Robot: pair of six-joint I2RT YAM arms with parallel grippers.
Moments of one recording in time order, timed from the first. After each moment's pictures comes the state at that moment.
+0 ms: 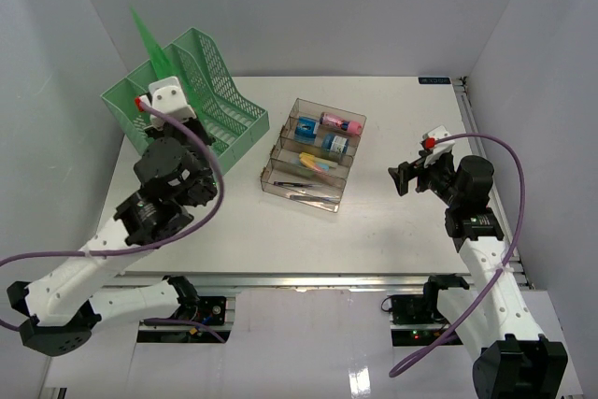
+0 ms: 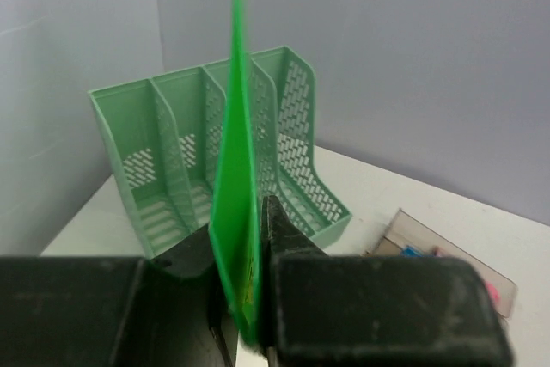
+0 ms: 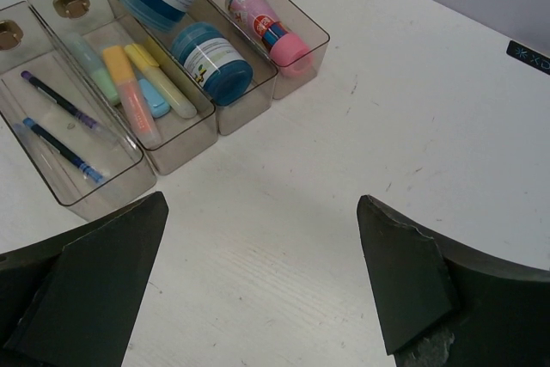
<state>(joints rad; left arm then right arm) -0.96 0.96 1.30 -0.08 -1.28 0.11 0.04 0.78 0.57 -0.03 -0.48 -0.24</state>
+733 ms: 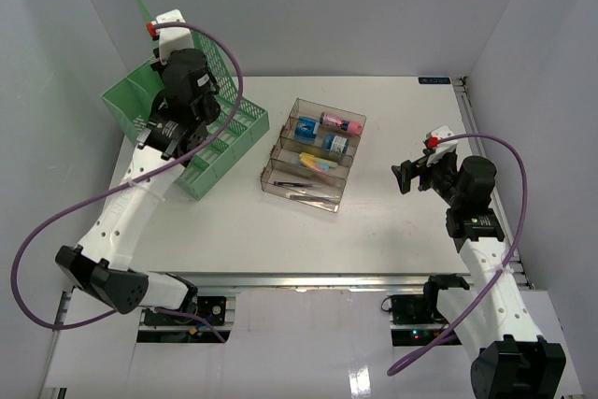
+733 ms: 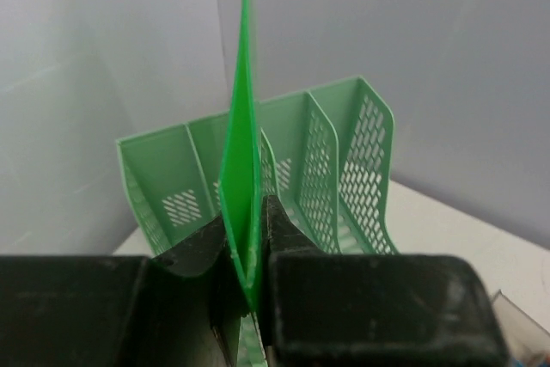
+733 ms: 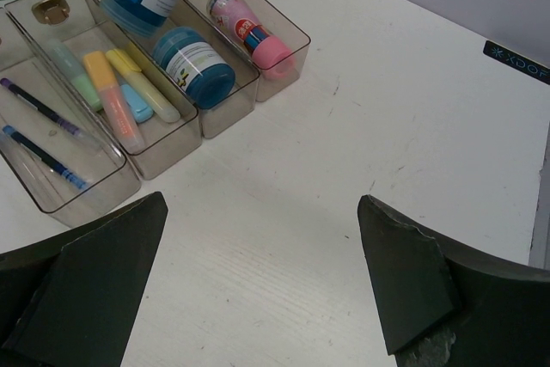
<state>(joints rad) -0.48 1.35 1.61 -0.22 -1.02 0.01 0.02 0.77 0.57 -0.02 -0.46 -0.24</state>
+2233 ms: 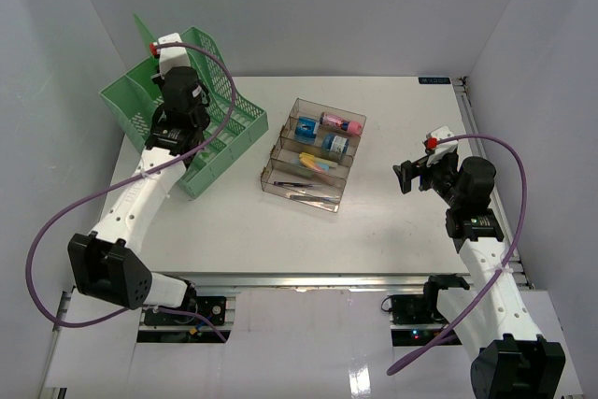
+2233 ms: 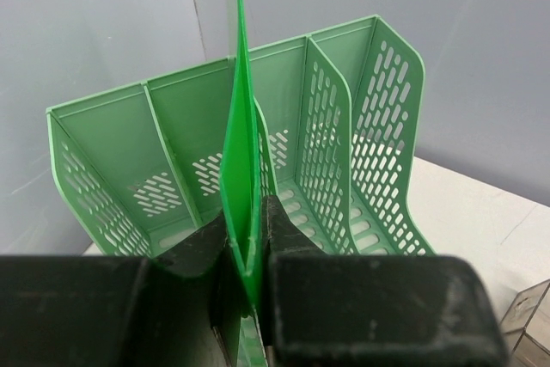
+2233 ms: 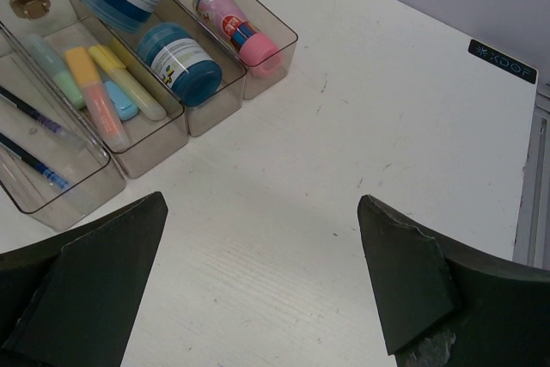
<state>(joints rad) -0.28 1.38 1.33 -0.01 -0.75 -0.05 0.02 0.77 0.56 0.00 -0.43 -0.26</state>
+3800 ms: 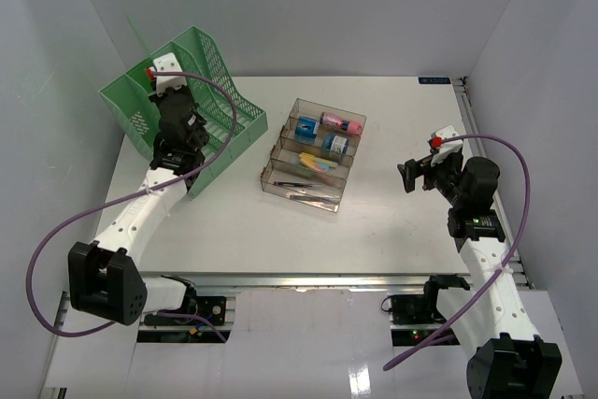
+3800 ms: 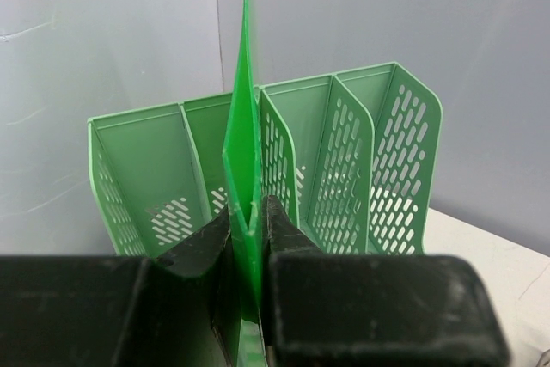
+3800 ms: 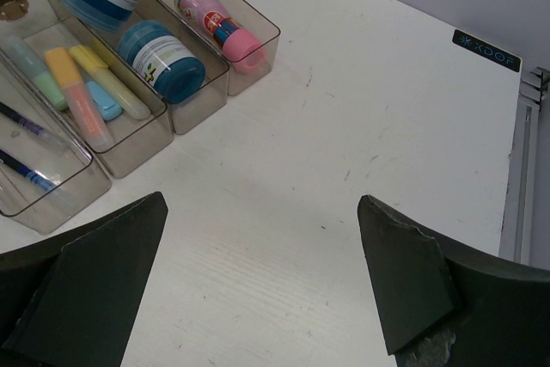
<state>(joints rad) -0.28 1.28 1.05 0.40 -0.78 0.08 -0.02 0.77 0.56 0.00 -0.44 -0.26</state>
